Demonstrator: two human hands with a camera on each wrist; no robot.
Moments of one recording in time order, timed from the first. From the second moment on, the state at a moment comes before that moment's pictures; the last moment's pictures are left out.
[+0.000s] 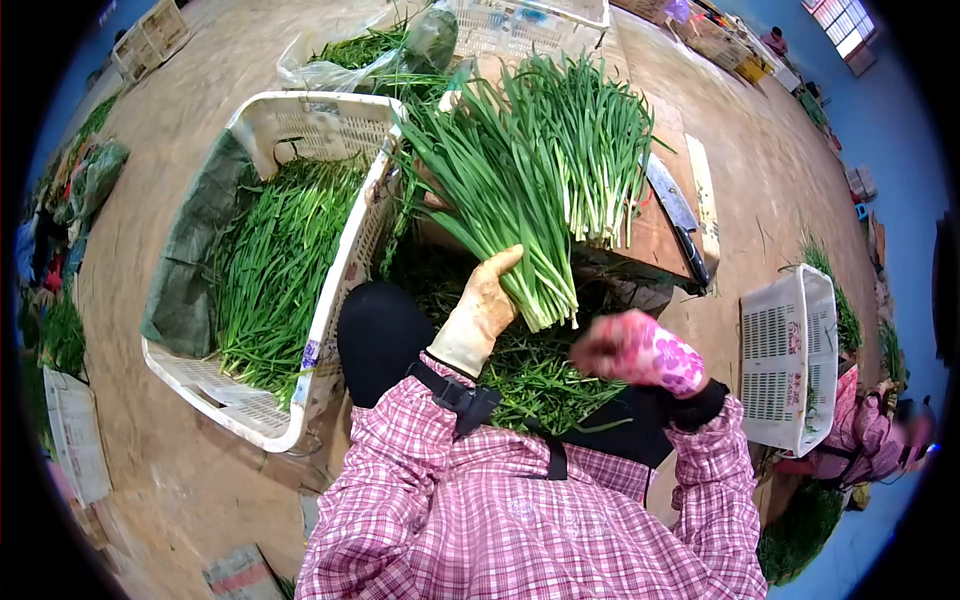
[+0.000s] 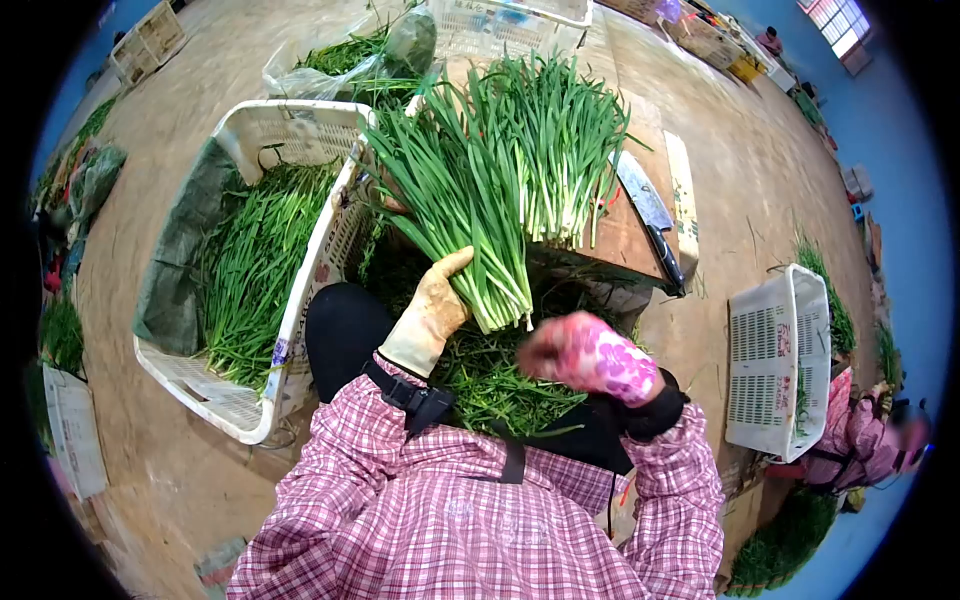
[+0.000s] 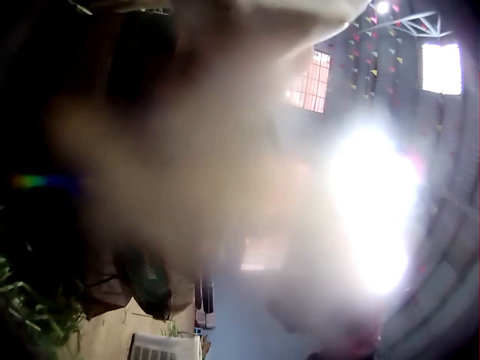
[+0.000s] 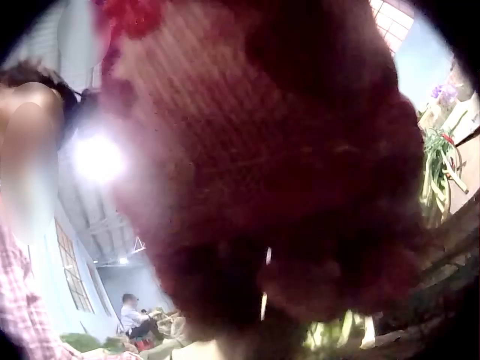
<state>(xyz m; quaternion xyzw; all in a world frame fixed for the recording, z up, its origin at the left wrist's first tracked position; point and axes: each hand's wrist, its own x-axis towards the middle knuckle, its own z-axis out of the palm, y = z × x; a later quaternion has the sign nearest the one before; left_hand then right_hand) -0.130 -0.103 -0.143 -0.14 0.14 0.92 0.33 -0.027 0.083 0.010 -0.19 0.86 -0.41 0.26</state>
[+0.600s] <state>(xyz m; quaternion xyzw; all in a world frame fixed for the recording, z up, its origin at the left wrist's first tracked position) -0.125 -0.111 -0.159 -0.10 0.06 0.93 0.35 -0.051 0.052 -0.053 0.07 0.89 -0.44 0.08</state>
